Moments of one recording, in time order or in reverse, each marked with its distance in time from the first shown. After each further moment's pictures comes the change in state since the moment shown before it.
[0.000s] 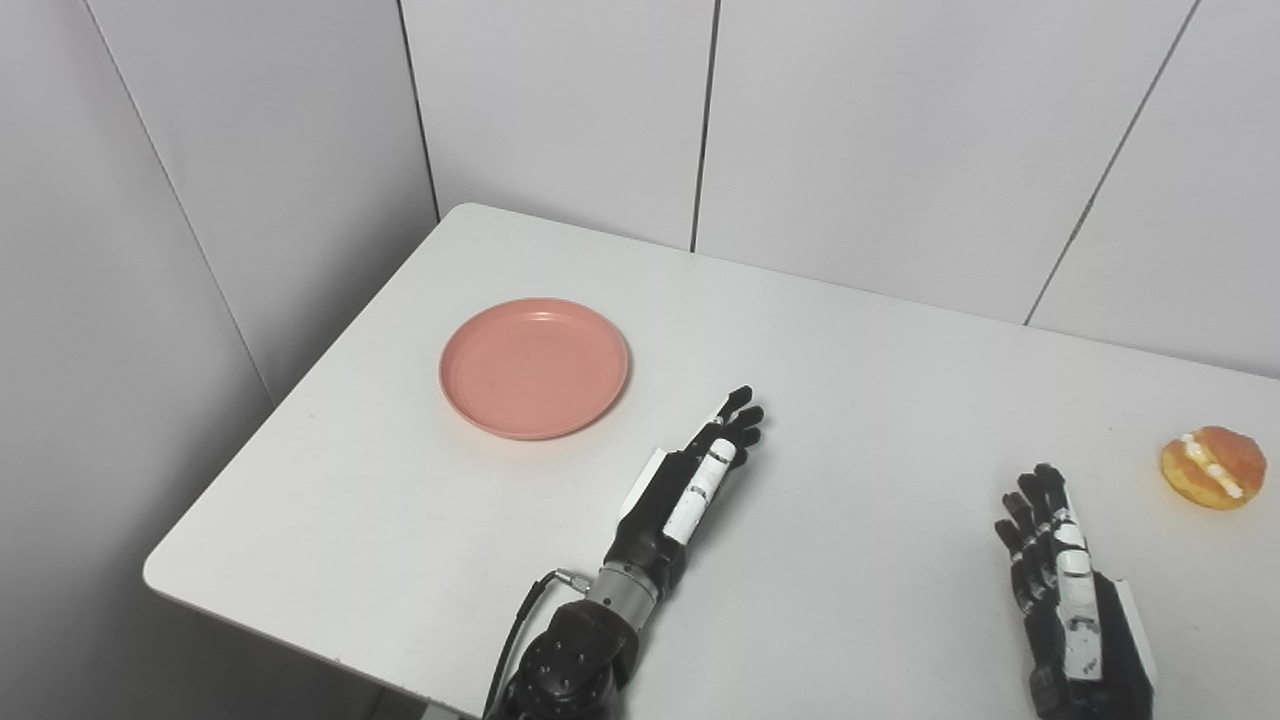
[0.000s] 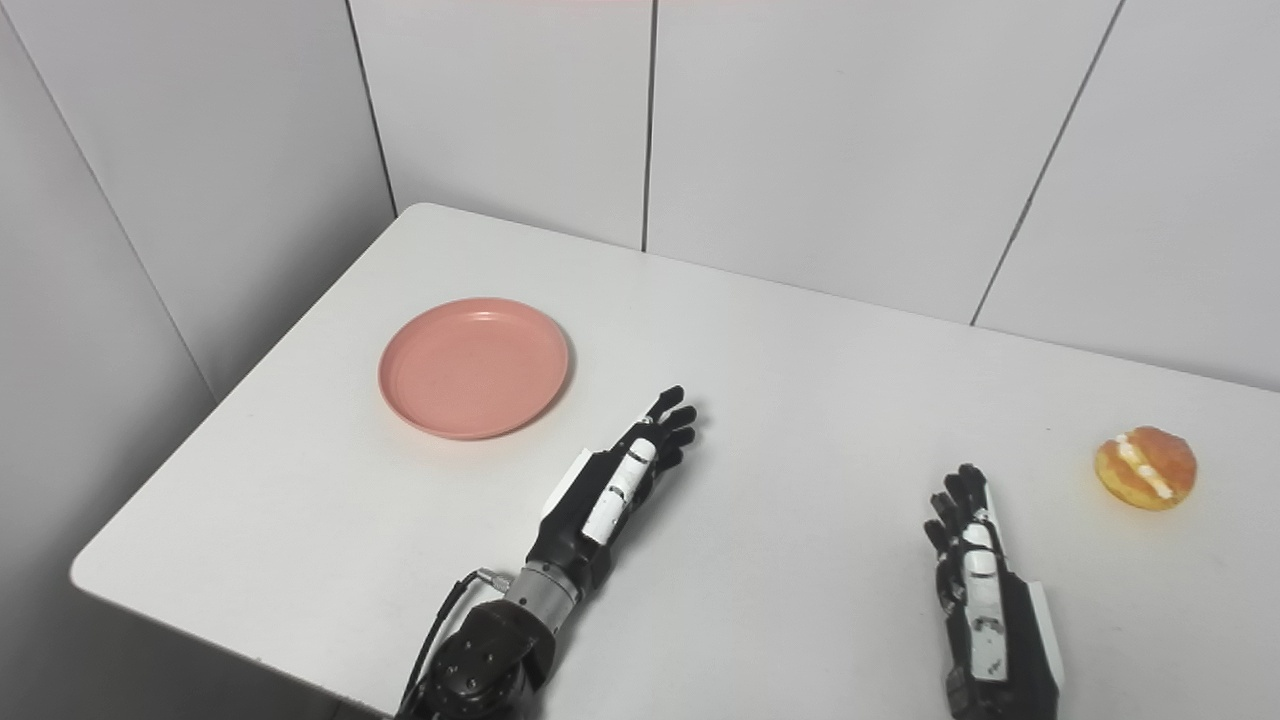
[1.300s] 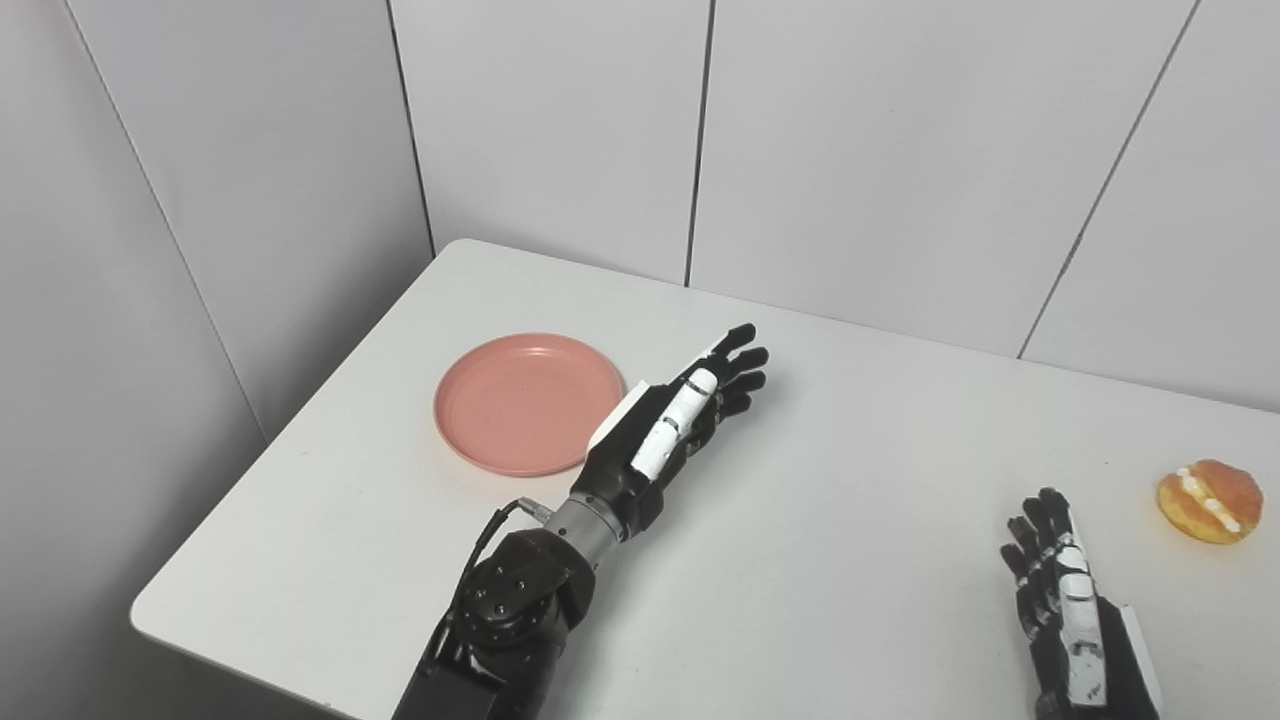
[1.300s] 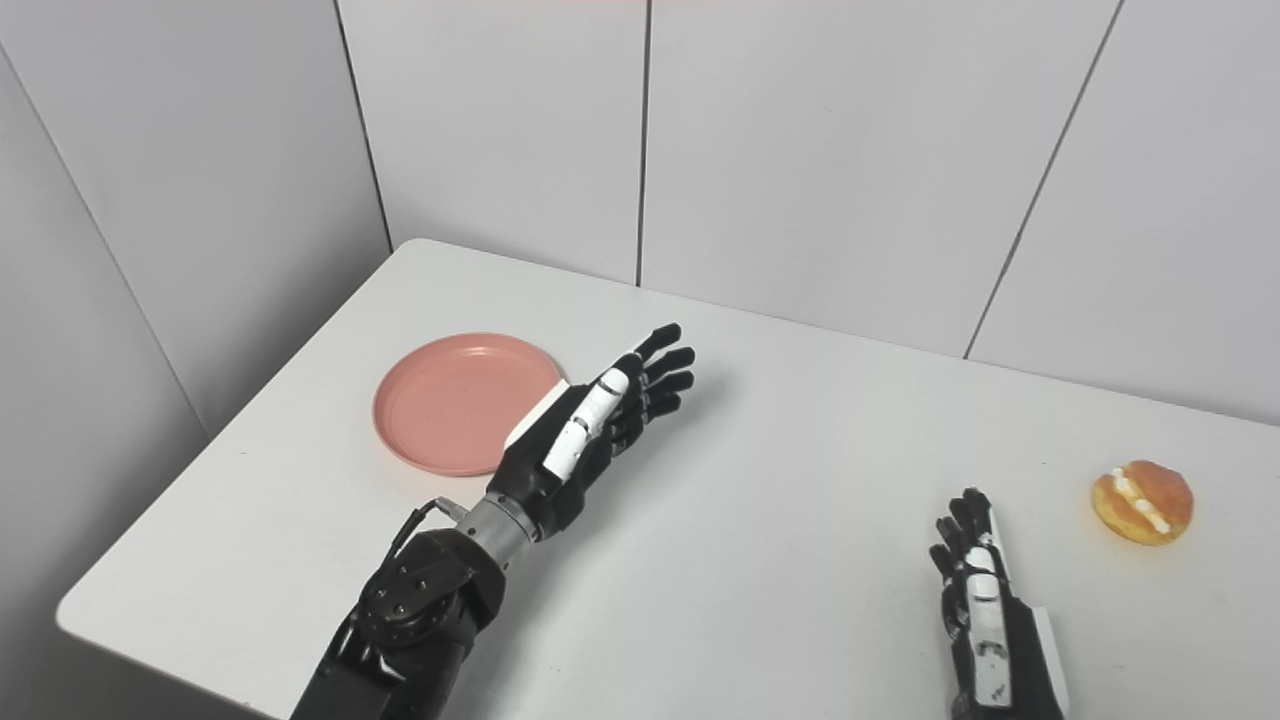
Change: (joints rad) left arm -0.158 0.130 0.111 -0.310 -0.118 0.292 -0.073; right arm -0.037 0.018 -0.005 0.040 -0.018 -0.018 -0.001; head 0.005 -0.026
